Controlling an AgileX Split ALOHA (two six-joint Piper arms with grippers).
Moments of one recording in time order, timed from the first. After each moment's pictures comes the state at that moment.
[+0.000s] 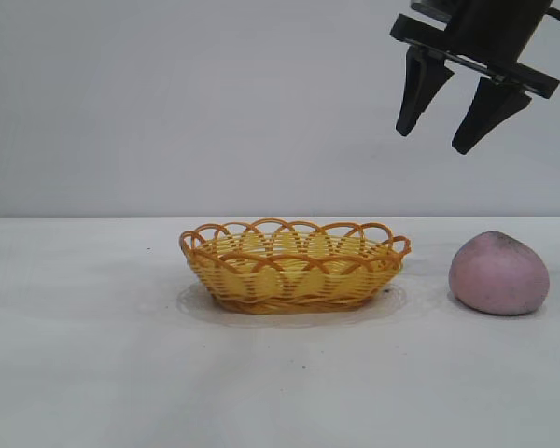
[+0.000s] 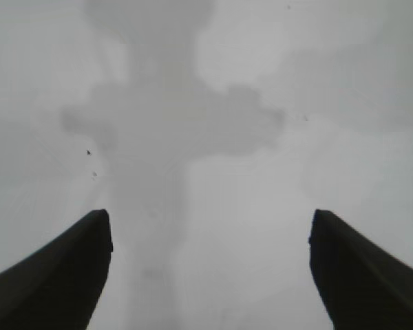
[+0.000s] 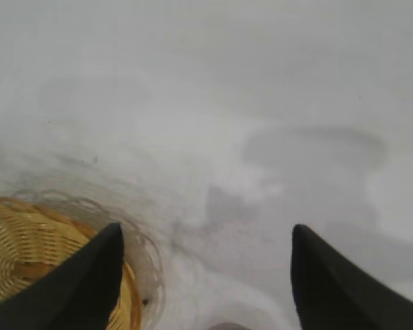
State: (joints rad) left arm -0.08 1.28 -1.07 -0.02 1.22 0.03; right arm 0.19 1.96 -1.49 0.48 0.84 -0.35
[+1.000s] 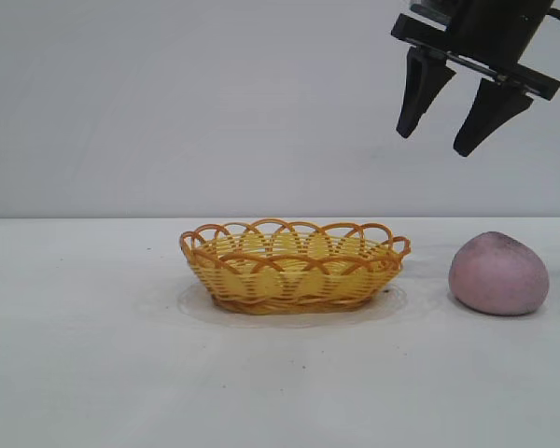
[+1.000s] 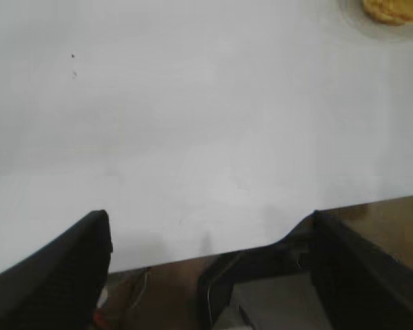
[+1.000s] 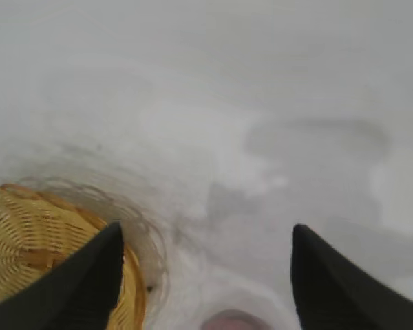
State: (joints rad) left arm -0.08 0.01 -0.49 -0.08 1.13 0.03; right arm 0.19 1.96 -1.49 0.48 0.91 -0.35
